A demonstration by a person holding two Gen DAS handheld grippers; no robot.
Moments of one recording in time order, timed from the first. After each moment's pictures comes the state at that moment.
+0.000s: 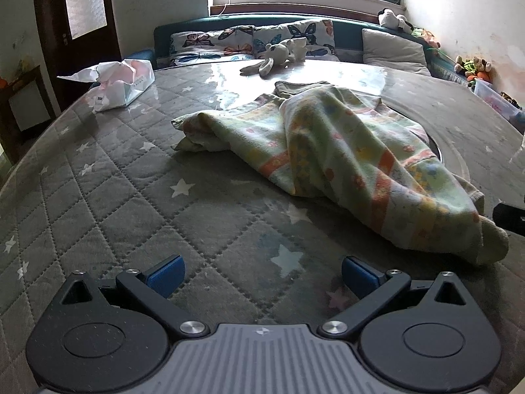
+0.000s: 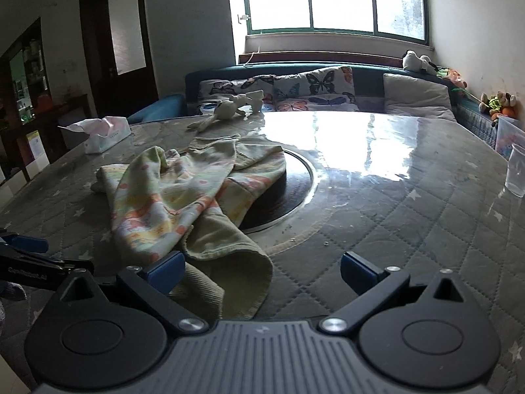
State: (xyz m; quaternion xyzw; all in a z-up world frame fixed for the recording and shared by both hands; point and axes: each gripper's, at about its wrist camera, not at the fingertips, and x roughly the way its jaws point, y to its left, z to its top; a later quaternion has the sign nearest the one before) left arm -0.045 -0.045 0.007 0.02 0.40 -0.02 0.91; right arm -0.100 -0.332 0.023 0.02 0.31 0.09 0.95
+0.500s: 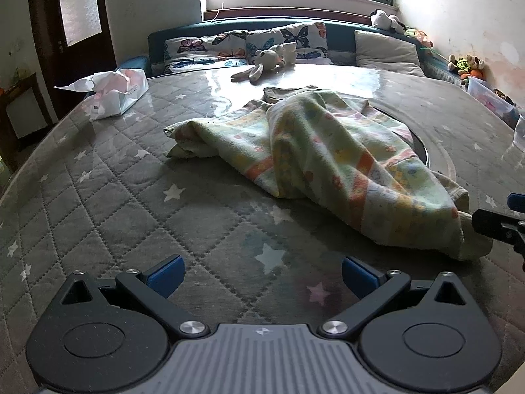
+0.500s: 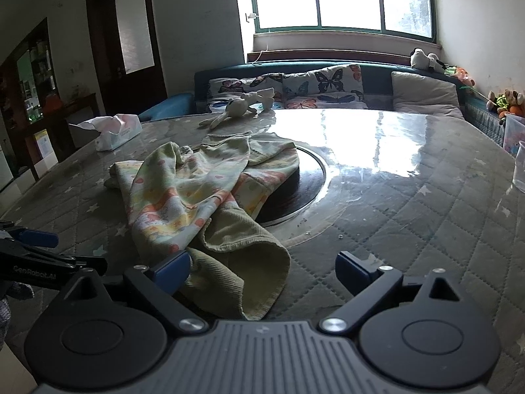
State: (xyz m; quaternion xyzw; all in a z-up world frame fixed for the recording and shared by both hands) left arm -0.053 -0.056 0.014 0.03 0.40 -0.03 0.92; right arm -0.106 -0.325 0.022 0.02 0.31 0.11 0.94
